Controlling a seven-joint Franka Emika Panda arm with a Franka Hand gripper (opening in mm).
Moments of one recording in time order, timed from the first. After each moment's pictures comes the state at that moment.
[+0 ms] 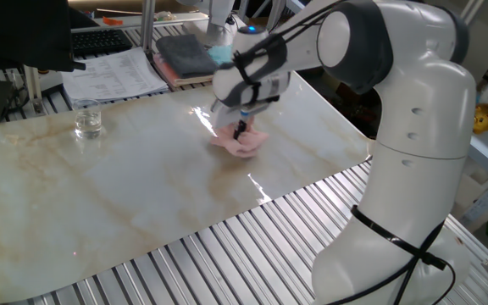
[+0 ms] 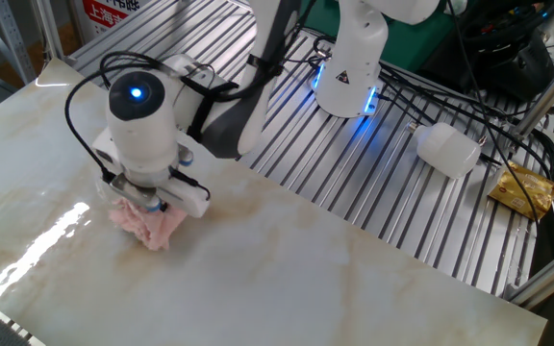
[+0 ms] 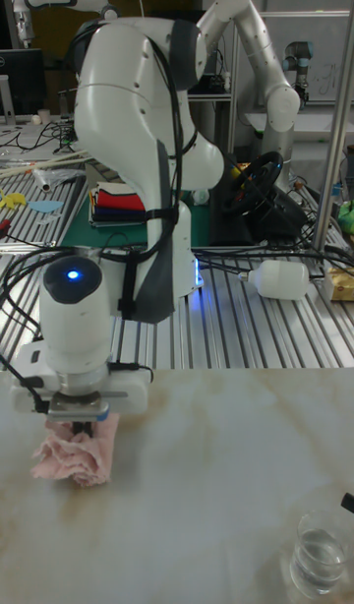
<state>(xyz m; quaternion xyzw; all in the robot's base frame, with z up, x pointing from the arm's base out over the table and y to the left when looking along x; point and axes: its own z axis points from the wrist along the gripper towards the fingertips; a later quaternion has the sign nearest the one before) 0.566 -0.141 0.103 0.04 -1.00 0.05 0.05</state>
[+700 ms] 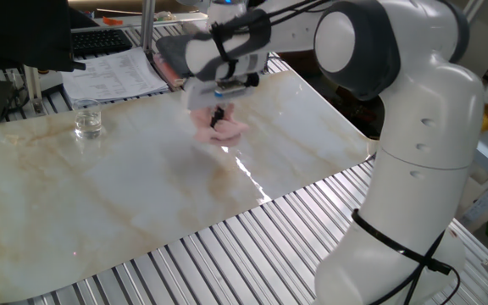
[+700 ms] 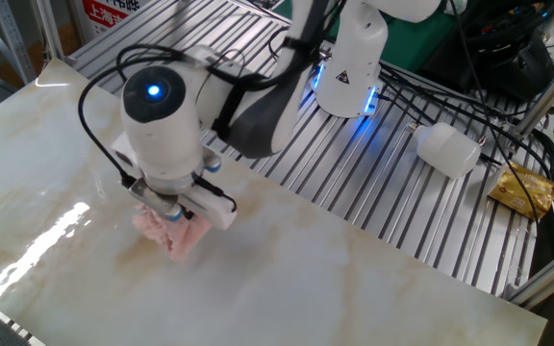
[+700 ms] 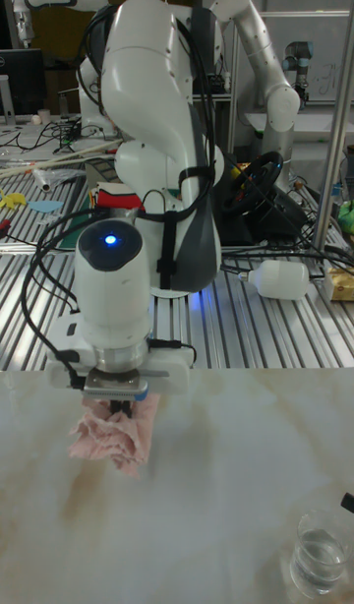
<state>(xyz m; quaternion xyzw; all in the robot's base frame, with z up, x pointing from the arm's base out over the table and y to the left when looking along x) 0.578 -0.070 0.162 -0.01 -1.00 0.03 0.07</state>
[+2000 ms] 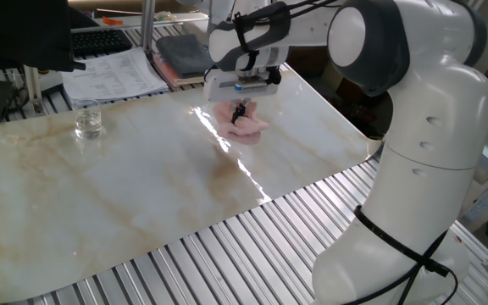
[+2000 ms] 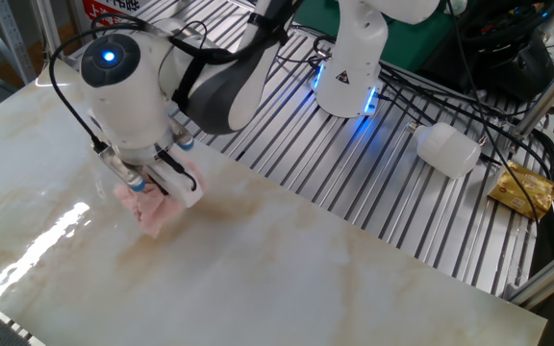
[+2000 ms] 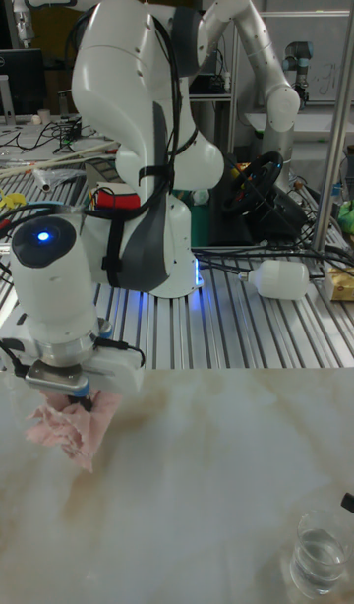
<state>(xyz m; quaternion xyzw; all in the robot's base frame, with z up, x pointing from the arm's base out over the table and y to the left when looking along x) 0.562 -0.137 0.162 -0.10 -0.99 0.02 0.08</state>
